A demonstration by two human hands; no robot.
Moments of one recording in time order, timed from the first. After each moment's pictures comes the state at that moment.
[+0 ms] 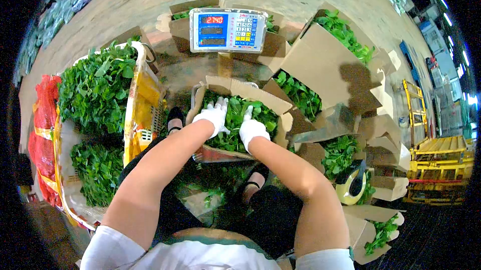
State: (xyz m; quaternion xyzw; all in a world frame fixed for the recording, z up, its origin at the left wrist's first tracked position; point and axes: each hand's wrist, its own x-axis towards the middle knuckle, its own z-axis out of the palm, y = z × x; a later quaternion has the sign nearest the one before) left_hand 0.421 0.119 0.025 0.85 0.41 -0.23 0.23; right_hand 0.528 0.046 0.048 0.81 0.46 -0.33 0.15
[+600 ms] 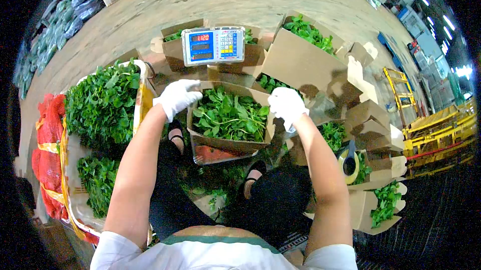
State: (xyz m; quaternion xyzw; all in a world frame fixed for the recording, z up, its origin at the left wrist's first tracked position) left_hand 0.348 0.147 0.161 0.84 0.41 0.08 0.35; right_hand 0.611 -0.008 0.172 0.77 0.42 -0.36 -0.32
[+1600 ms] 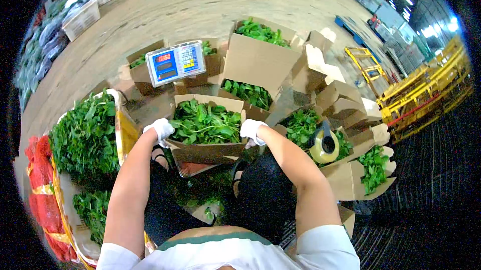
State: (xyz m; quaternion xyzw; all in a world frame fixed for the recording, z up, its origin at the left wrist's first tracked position) left_hand 0.358 0.176 0.041 0.90 0.33 -0.24 0.18; right_hand 0.640 -0.050 0.053 0.63 0.71 -0.31 0.05
